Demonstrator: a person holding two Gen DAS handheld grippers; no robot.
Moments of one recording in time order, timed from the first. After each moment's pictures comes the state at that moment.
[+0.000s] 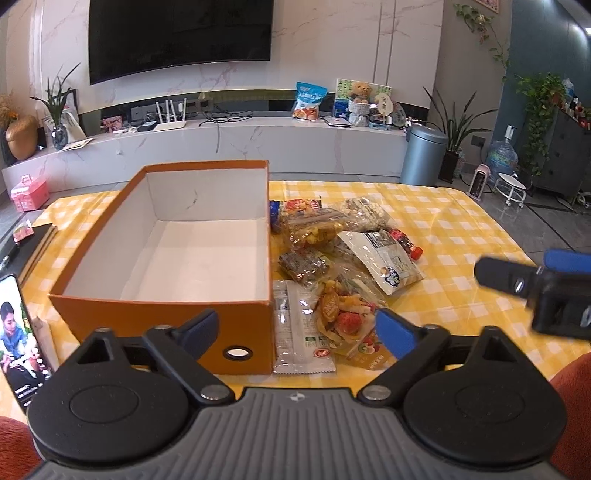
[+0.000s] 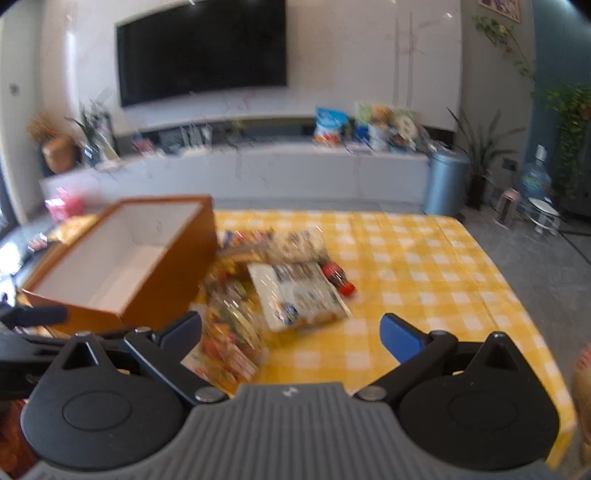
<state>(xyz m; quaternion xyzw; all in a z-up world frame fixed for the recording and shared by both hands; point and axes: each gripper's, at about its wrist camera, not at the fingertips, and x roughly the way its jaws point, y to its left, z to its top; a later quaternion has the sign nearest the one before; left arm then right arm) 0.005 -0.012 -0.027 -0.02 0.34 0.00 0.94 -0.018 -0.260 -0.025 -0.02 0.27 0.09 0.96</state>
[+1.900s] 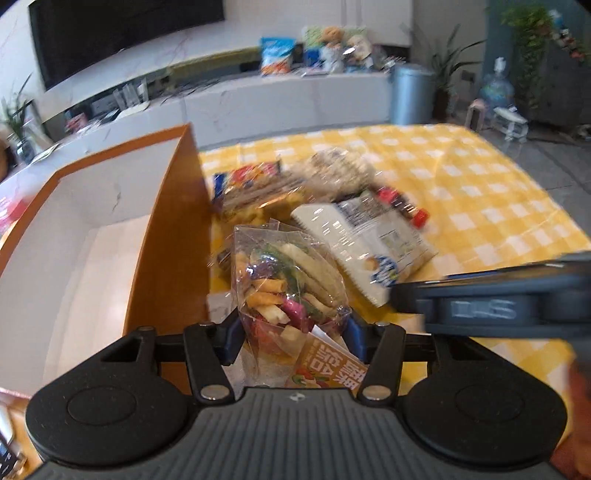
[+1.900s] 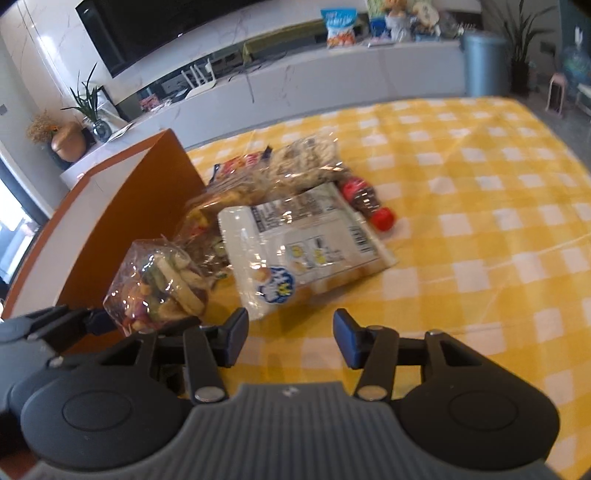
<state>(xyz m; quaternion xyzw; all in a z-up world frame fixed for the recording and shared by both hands) 0.115 -0.065 -0.074 0.05 0.40 -0.03 0.91 0.132 -0.291 -0.114 0.09 0.44 0.14 0.88</state>
